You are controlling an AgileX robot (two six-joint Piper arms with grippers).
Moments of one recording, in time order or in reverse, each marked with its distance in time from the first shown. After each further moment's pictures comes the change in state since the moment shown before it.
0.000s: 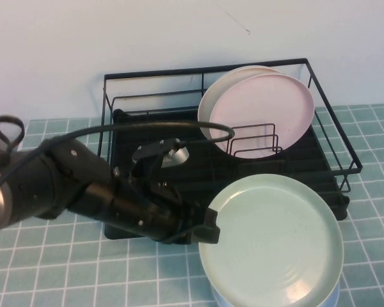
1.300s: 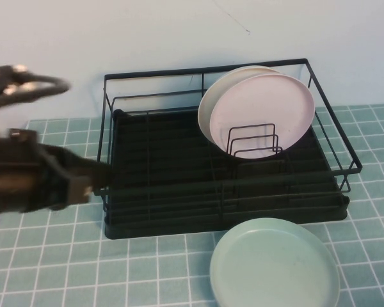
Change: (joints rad) right arm 0.000 0.000 0.000 0.000 0.000 0.000; left arm 0.299 -0.564 0.057 0.171 0.141 -0.011
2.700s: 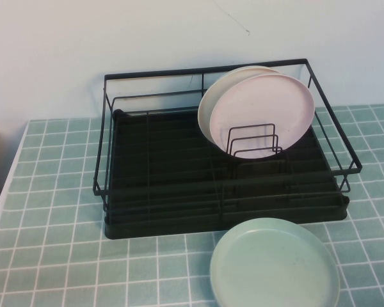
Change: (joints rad) right arm 0.000 0.000 0.000 0.000 0.000 0.000; left arm 0.000 -0.699 0.958 0.519 -1.032 -0.345
